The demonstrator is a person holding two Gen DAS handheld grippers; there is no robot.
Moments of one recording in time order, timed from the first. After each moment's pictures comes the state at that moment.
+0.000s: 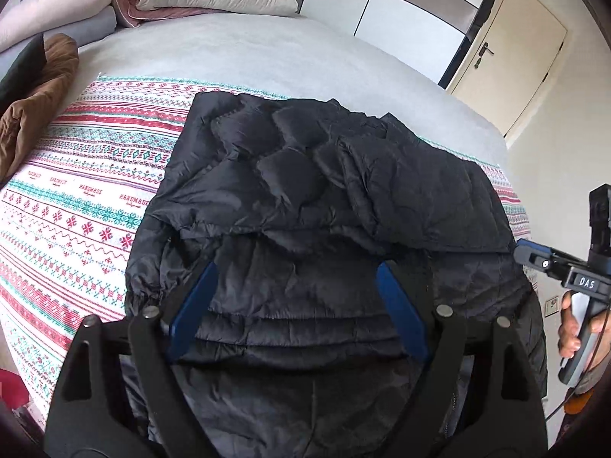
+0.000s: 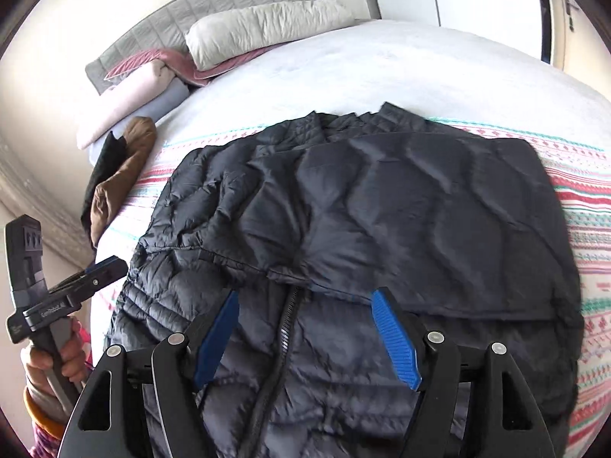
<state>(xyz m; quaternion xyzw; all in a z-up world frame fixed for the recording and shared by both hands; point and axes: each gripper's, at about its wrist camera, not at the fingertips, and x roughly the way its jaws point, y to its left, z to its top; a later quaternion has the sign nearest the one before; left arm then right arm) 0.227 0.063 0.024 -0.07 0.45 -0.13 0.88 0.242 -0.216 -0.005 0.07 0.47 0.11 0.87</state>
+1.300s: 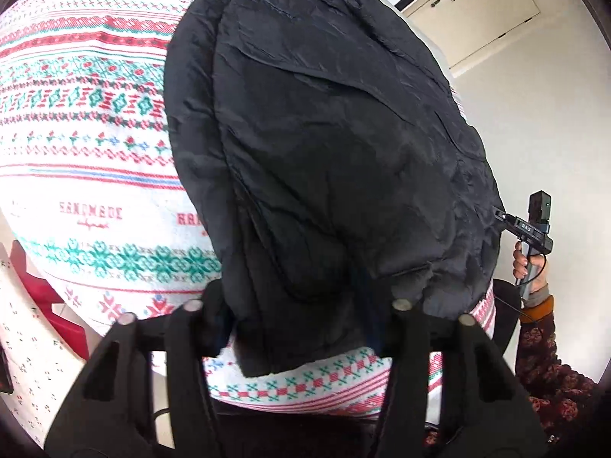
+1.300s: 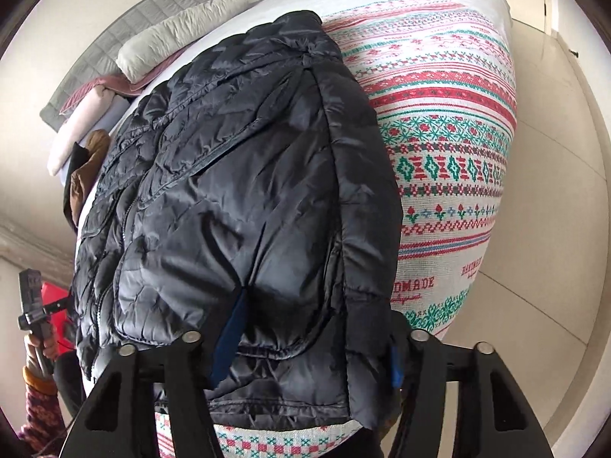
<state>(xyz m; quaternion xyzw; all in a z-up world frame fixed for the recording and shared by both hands) 0.042 0.175 -0.058 -0.14 0.59 -0.29 0.74 -0.025 -0.375 -0.079 0.18 0.50 0.05 0.85</state>
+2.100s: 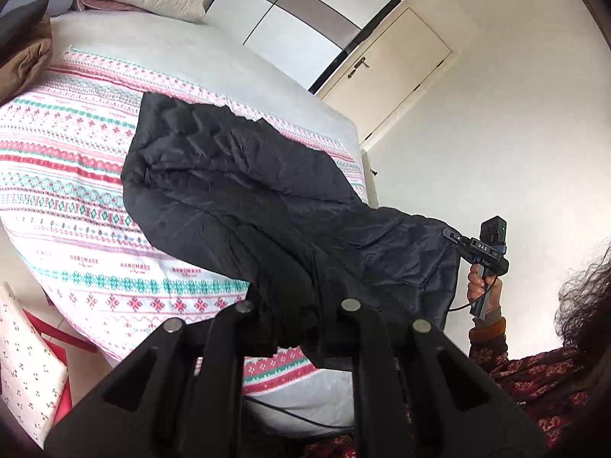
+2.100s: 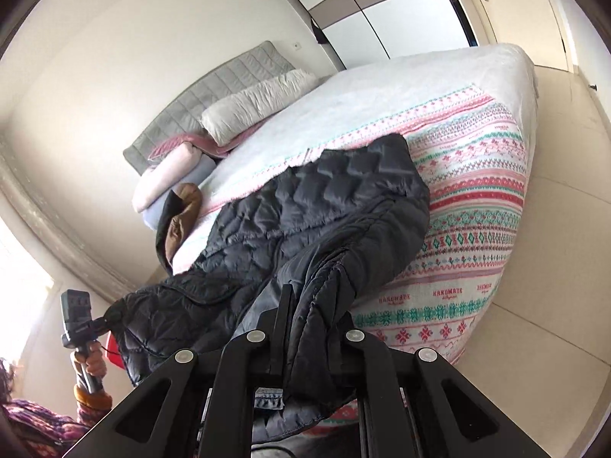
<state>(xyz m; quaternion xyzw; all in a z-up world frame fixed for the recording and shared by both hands) -0.033 0.196 0.120 -0.19 0.40 -0.36 0.82 -0.115 -0.375 0.084 0.22 0.34 0.12 0.90</state>
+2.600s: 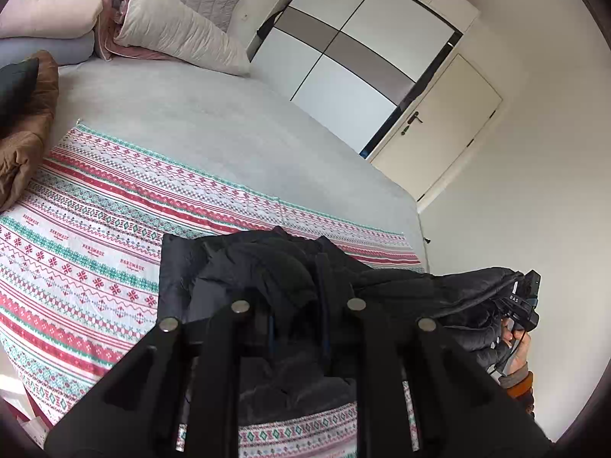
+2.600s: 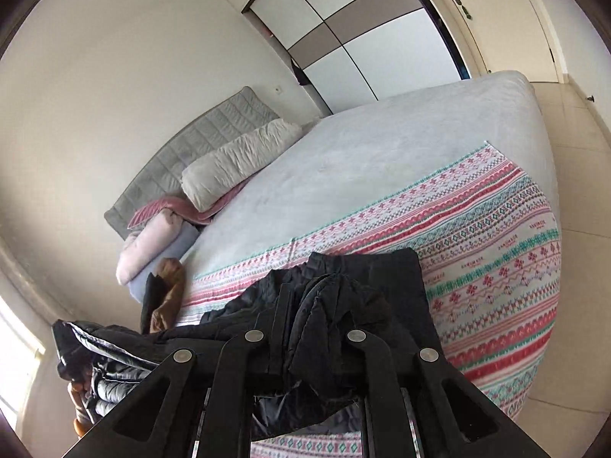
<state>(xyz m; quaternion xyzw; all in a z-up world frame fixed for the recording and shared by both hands) 0.220 0.160 0.141 -0.20 0.35 -0.25 0.88 0.128 -0.418 0.116 0.26 0.30 0.07 0.92</state>
